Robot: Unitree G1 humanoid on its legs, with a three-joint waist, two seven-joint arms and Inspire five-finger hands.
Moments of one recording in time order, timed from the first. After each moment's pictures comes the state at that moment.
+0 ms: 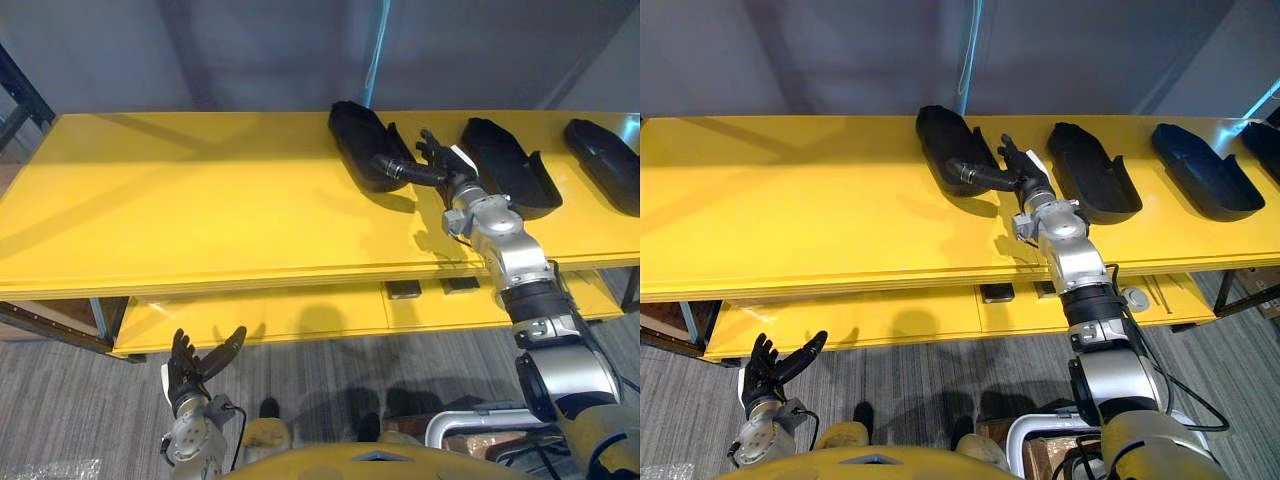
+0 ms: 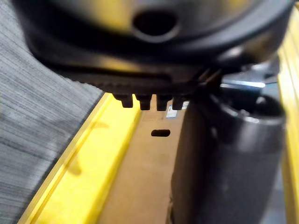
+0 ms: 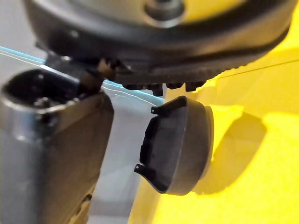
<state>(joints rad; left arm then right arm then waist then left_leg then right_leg) 0.28 0.06 0.08 0.50 -0.36 -0.30 0.32 -0.65 -0.45 0.11 0.43 0.20 0.25 0.08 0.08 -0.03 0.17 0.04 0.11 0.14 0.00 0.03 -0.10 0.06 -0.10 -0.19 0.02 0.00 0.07</state>
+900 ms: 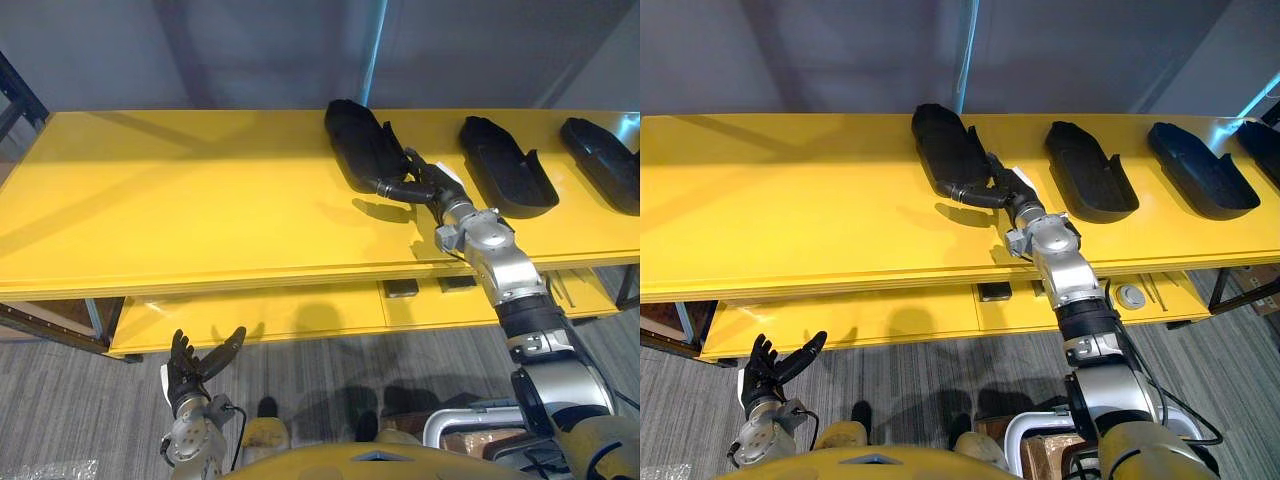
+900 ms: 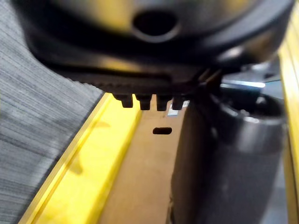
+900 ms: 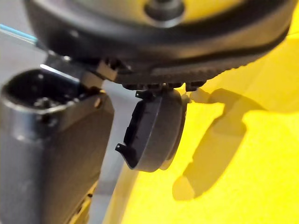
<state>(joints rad) 0.28 0.06 0.08 0.50 -0.36 -0.30 0.32 -0.56 -0.42 0.12 0.35 0.12 0.26 0.14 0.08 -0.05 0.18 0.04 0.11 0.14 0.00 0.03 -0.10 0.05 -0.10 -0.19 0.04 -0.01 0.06</state>
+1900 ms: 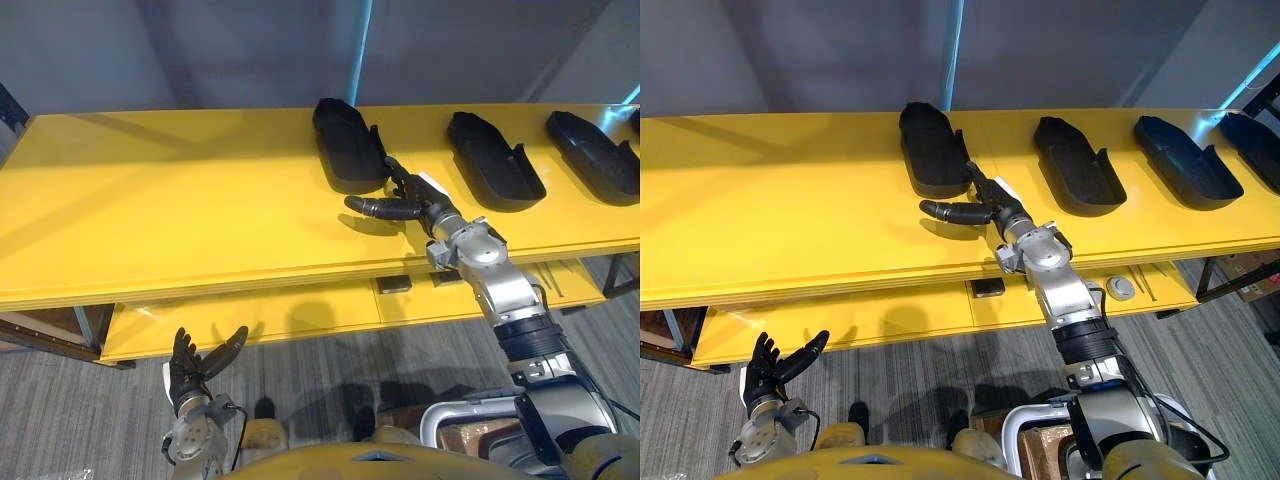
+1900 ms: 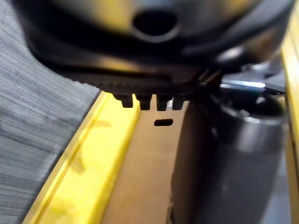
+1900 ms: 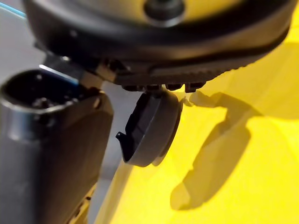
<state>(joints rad) 0.28 0.06 0.07 0.50 -0.35 -0.30 0.32 -0.46 -0.42 0.17 0.18 0.02 0.23 0.12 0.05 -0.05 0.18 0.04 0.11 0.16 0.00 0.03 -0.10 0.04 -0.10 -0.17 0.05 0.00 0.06</state>
